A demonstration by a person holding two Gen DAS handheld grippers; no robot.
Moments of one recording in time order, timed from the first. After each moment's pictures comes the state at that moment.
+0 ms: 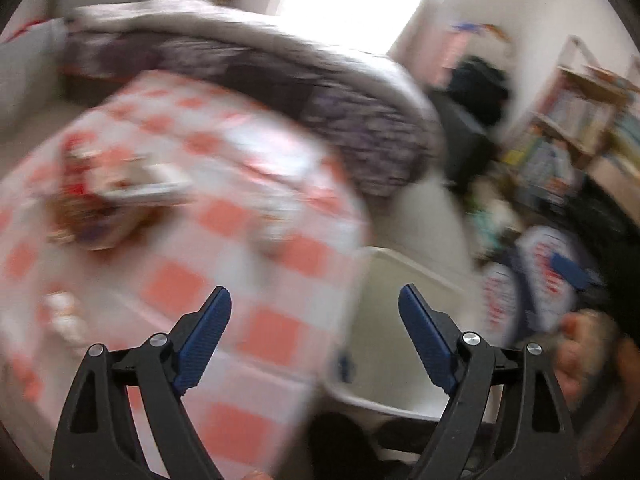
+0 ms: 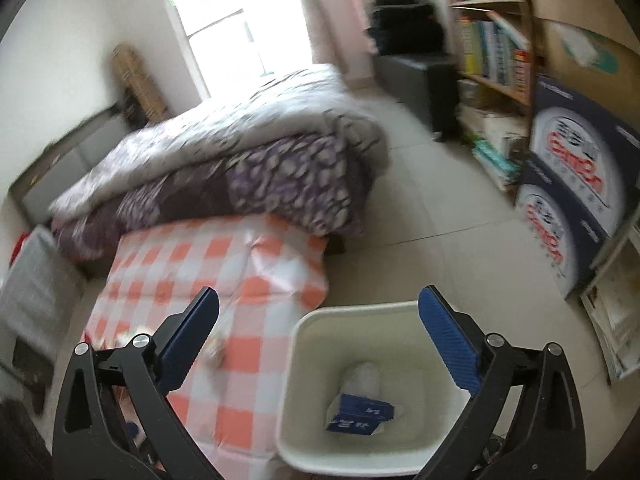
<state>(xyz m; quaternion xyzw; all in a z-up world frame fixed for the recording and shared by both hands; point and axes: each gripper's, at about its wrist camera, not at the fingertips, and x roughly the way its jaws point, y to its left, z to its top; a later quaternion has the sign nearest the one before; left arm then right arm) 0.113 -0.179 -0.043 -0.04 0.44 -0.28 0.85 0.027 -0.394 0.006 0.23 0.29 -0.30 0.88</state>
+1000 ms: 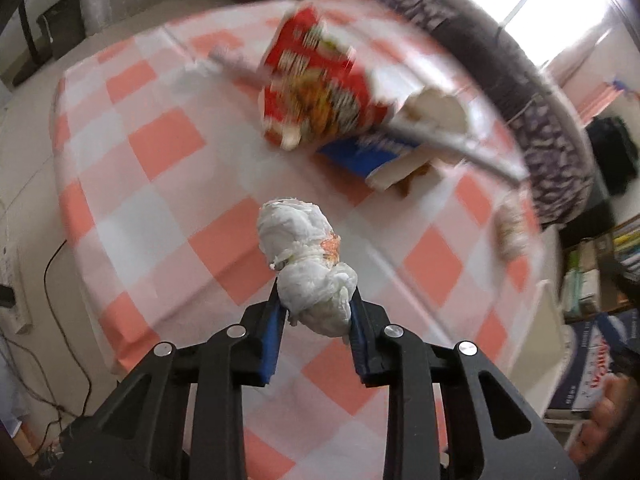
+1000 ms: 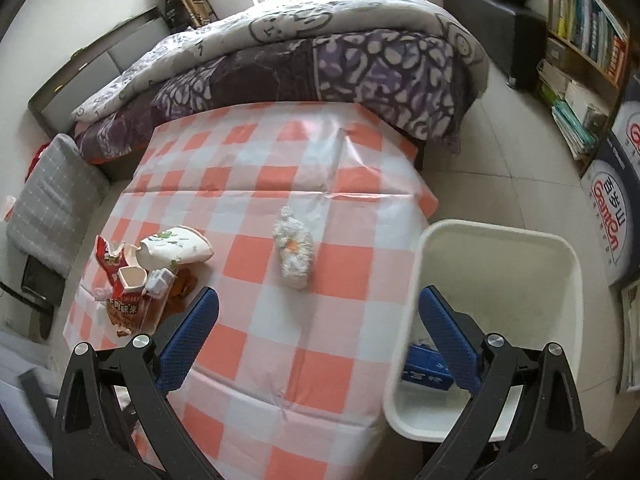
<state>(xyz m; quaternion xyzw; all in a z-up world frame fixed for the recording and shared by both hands) 0.182 -0.017 -0.111 -0.11 0.56 -0.09 0.82 0.132 -0.311 -0.055 0.23 0.42 -0.20 0.85</state>
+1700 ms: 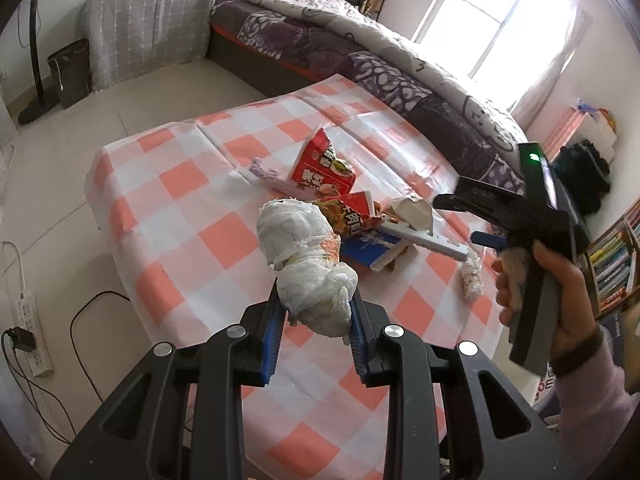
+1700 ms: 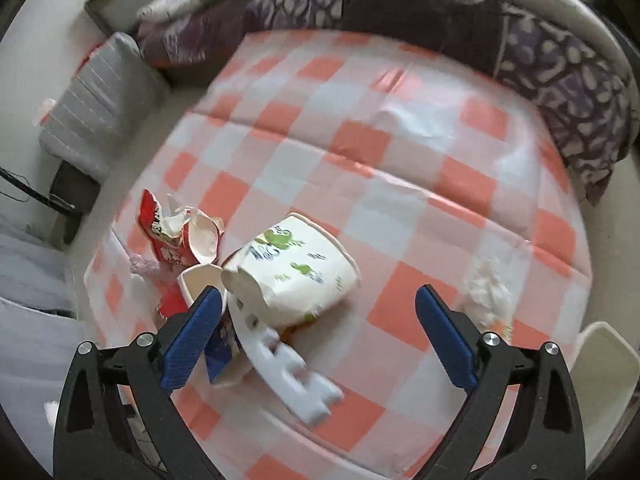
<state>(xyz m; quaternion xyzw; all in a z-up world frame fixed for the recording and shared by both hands) 0.168 0.049 -0.027 -0.12 0.46 -0.11 0.87 0.313 -0.239 -0.087 0.18 0.55 -0.03 0.82</state>
